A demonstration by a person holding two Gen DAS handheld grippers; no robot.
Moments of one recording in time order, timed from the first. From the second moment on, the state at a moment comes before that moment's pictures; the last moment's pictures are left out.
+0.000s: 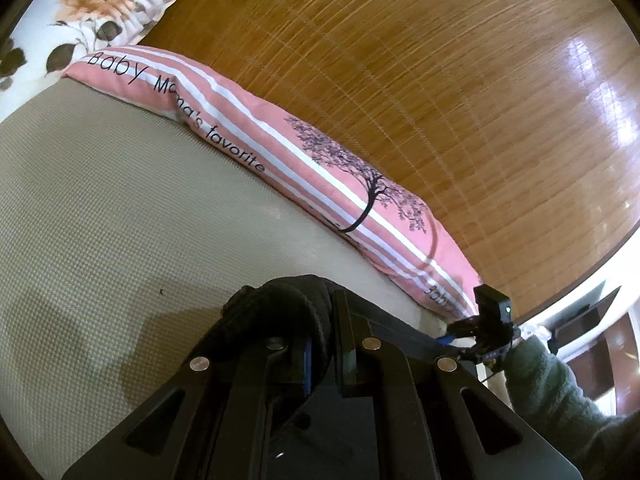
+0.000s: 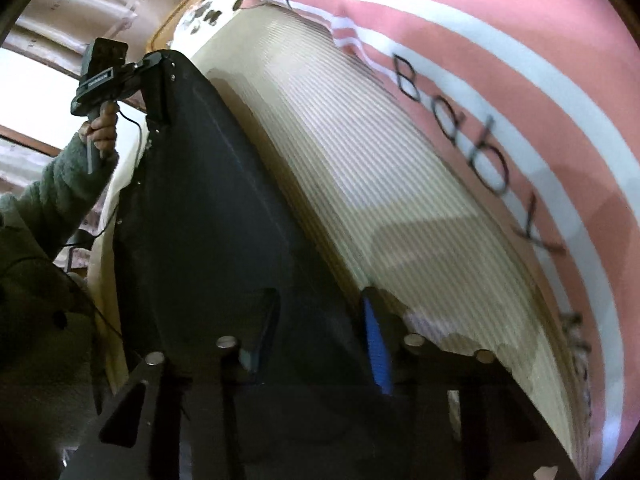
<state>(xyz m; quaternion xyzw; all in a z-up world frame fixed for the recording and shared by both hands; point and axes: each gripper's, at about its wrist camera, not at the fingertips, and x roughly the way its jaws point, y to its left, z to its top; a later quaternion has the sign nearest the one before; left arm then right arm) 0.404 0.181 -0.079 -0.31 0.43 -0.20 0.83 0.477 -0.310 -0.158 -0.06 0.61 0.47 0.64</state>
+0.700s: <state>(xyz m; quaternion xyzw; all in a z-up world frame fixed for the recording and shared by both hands) 0.373 0.143 -0.043 -0.15 0.38 -0.15 0.90 0.356 -0.293 -0.069 -0.15 0.51 0.22 0.81</state>
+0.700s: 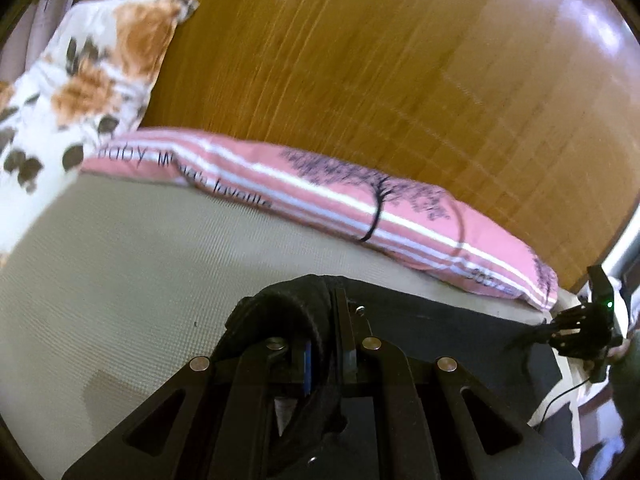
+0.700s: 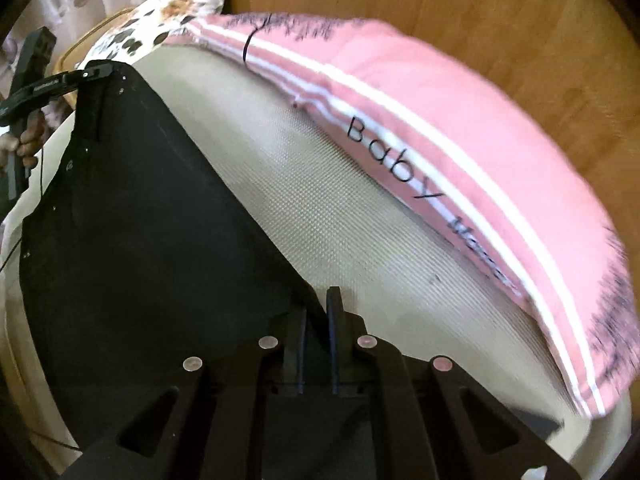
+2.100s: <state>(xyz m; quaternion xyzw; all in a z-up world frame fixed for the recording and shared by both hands) 0.121 0.200 -0.060 -0.02 0.53 -0.17 0.83 0.071 -0.261 -0.120 -0.07 0.51 0.12 0.85</state>
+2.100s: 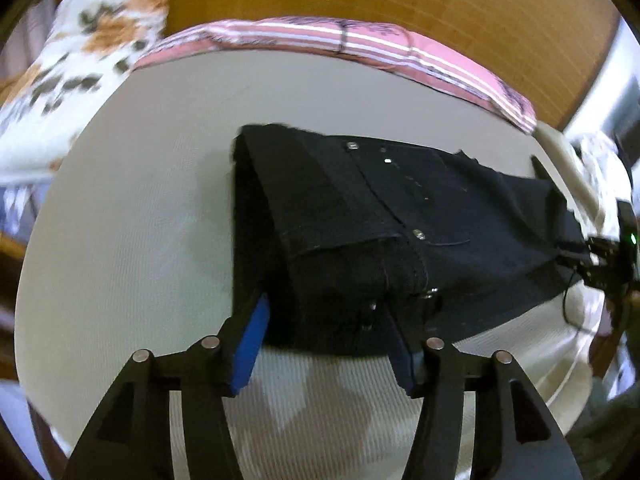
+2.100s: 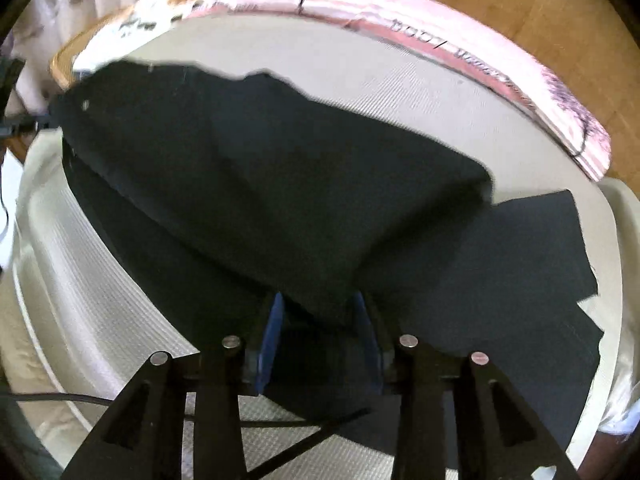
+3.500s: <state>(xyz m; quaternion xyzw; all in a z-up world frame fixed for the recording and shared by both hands) 0.143 0.224 -0.084 -0.36 0.54 -0.05 0.76 0.062 -0.414 -0.185 0.49 0.40 0.00 0.78</state>
